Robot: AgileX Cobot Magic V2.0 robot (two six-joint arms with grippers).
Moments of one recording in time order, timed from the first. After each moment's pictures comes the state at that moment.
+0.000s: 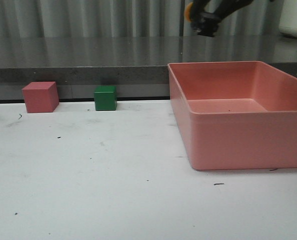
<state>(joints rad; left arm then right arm) -0.03 0.38 -0.42 -0.04 0.17 -0.01 0.27 1.84 -1.78 0.35 0.93 0.08</state>
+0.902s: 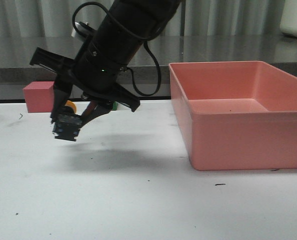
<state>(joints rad) -0.03 0.38 -0.42 -0.04 0.17 -0.01 0.67 2.16 -1.74 0.49 0.64 0.27</state>
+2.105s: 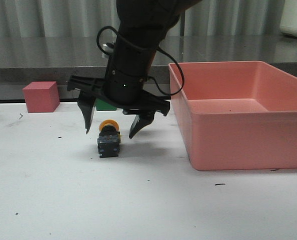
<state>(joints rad) -0.03 0.38 -0.42 -0.04 0.17 -0.01 0.67 2.18 -1.74 0.06 0.68 0.70</state>
